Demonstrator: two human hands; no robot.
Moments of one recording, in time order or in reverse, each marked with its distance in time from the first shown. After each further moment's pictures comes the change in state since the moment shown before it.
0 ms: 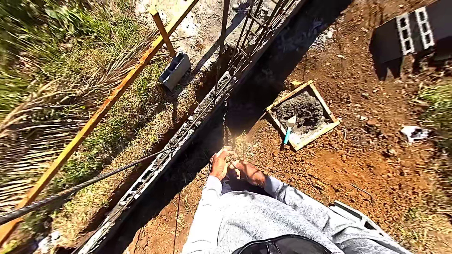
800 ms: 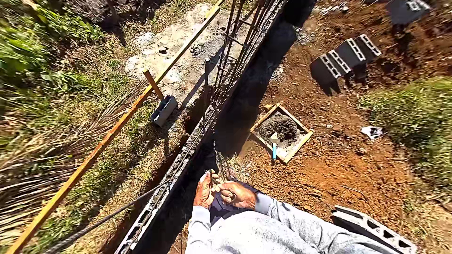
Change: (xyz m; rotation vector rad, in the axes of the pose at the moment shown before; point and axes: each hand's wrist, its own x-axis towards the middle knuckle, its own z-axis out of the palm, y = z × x) left_hand -0.049 0.072 -0.036 -0.178 -0.209 0.059; right_hand -0.030 -0.033 0.083 0.401 -0.356 -0.089
